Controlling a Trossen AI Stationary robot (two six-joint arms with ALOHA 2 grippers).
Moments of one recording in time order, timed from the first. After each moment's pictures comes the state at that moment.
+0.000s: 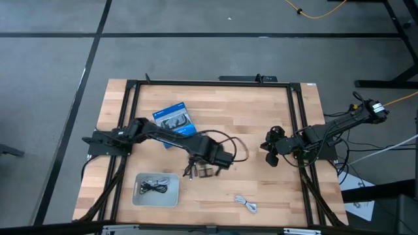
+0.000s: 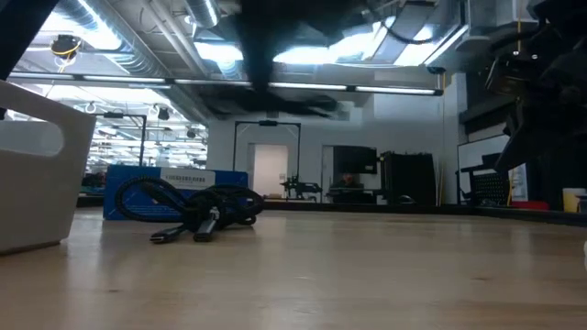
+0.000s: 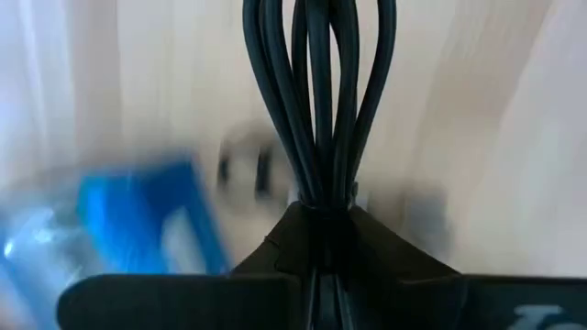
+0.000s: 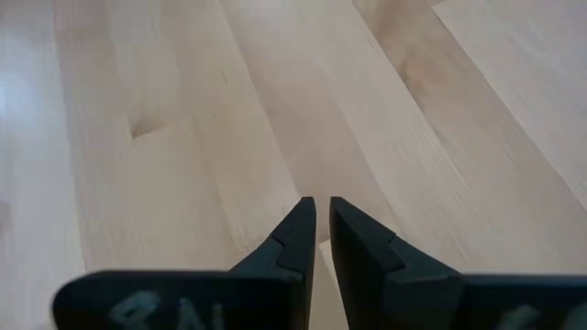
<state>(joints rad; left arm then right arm) -0.25 2.19 2.11 -1.48 -0.23 -0.47 0.36 0.82 0.38 -0.50 0.36 0.68</state>
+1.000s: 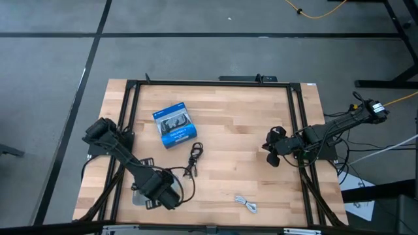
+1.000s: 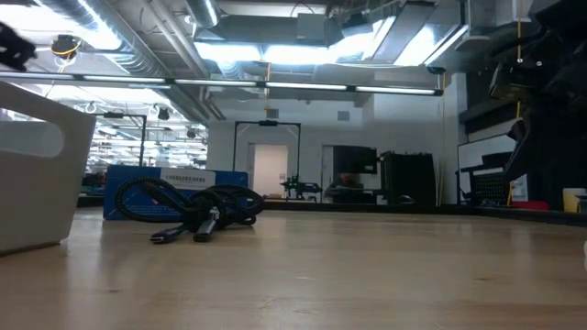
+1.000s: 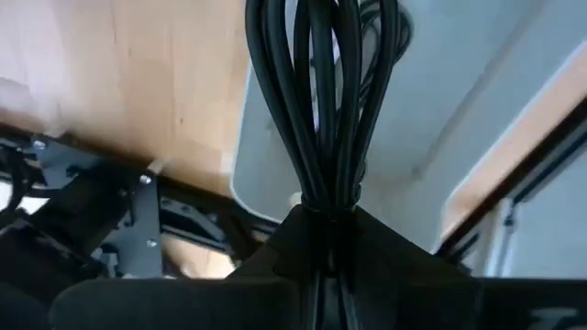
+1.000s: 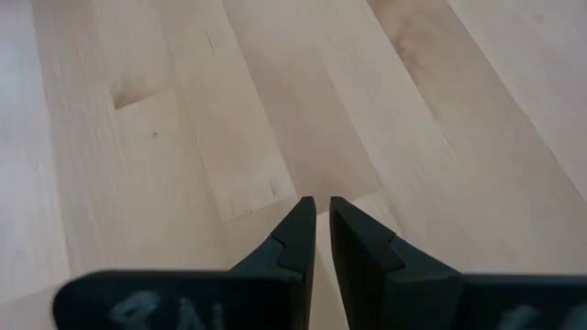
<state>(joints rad) -0.68 1.84 1.62 -1.57 0.14 -1.01 0.36 0.82 0.38 -0.55 0.34 0.67</state>
